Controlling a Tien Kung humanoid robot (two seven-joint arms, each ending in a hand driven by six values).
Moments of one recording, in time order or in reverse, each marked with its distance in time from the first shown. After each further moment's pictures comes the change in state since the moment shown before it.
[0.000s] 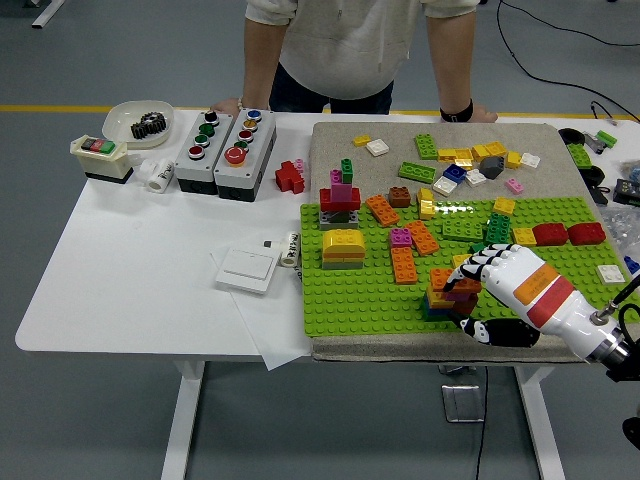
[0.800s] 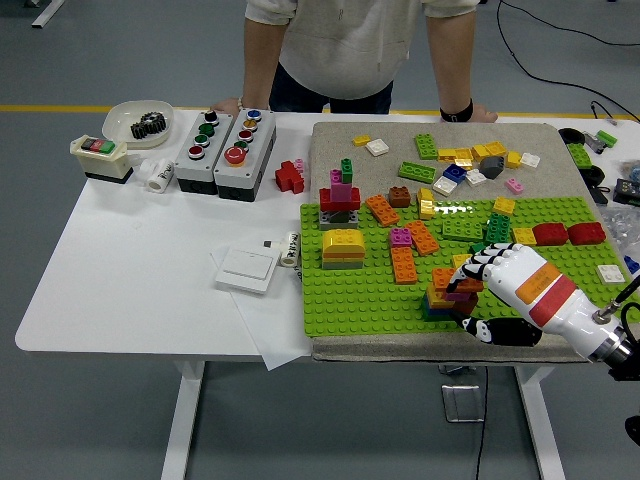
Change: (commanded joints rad) left arm -0.005 -0.001 0.002 0.000 -0.004 0.001 0.000; right arm 0.003 -0.005 0.002 0.002 0.003 -0.002 0.006
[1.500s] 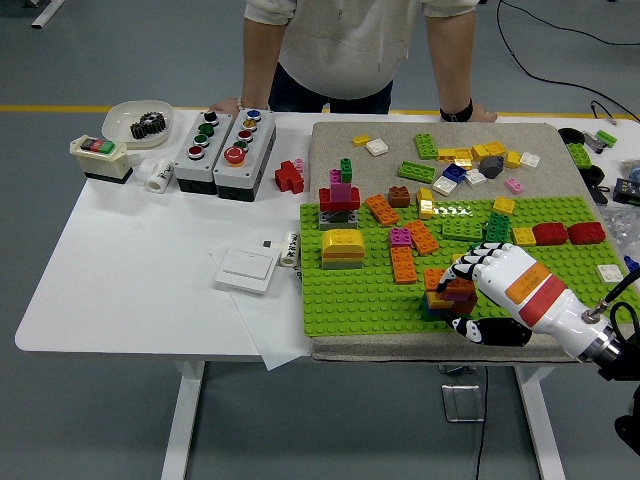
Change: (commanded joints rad) left arm -0.001 0.002 0.005 0.000 -0.003 0.000 -0.002; right arm 0.007 0.025 -0.006 0.008 -0.009 0.004 -0.006
